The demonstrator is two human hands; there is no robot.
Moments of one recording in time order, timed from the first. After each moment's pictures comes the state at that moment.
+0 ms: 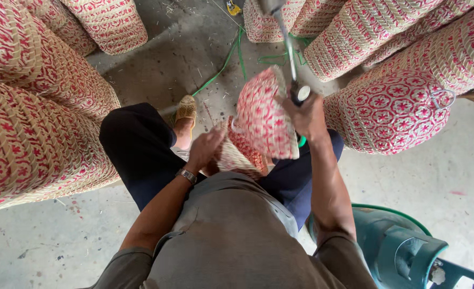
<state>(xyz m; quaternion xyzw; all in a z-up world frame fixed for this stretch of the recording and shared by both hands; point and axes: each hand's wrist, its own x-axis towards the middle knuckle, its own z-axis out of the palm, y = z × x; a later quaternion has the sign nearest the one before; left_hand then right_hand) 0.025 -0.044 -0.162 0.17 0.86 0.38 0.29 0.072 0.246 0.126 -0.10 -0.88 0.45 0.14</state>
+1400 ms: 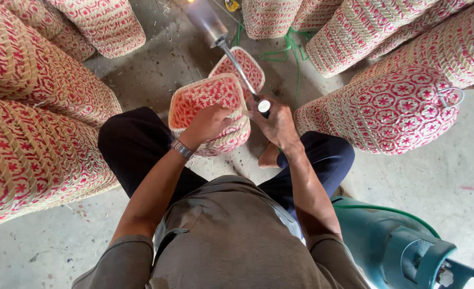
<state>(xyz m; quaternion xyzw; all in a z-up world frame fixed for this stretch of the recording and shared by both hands) -0.051 -0.006 -0.024 0.42 0.84 0.34 0.09 0.055 0.200 0.092 -0.07 -0.90 0.42 0.08</state>
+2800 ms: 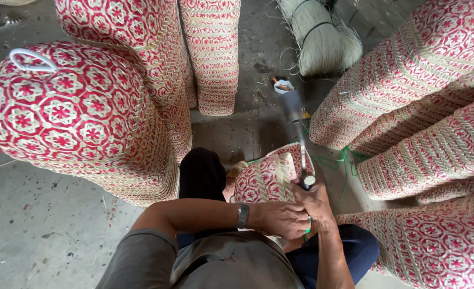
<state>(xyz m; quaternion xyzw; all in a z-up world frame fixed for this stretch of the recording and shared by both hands) 0.060 0.005 0.085 0.72 0.66 0.06 -0.21 0.042 0.180 0.073 0.01 -0.75 0.66 0.00</state>
